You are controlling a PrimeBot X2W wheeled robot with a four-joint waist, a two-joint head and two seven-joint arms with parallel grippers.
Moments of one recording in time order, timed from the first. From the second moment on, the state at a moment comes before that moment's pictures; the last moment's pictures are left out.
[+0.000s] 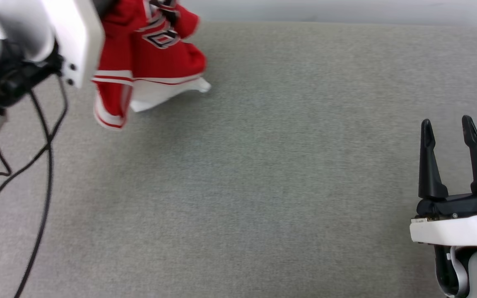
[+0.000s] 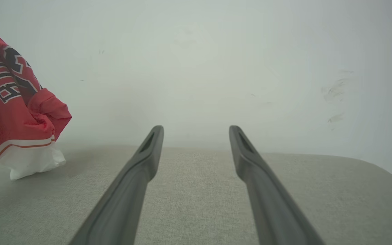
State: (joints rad) left arm -1.29 0.78 -0.92 0.23 -0.87 -0.13 0.42; right arm -0.15 -0.05 -0.09 -0.09 0.10 0.13 -0.26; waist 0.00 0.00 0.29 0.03
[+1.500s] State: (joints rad) left arm -1.05 0.67 -1.25 0.59 -1.00 -0.12 0.32; right arm -0.16 -0.05 -0.12 -0.08 0.12 0.13 -0.26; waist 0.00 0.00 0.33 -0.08
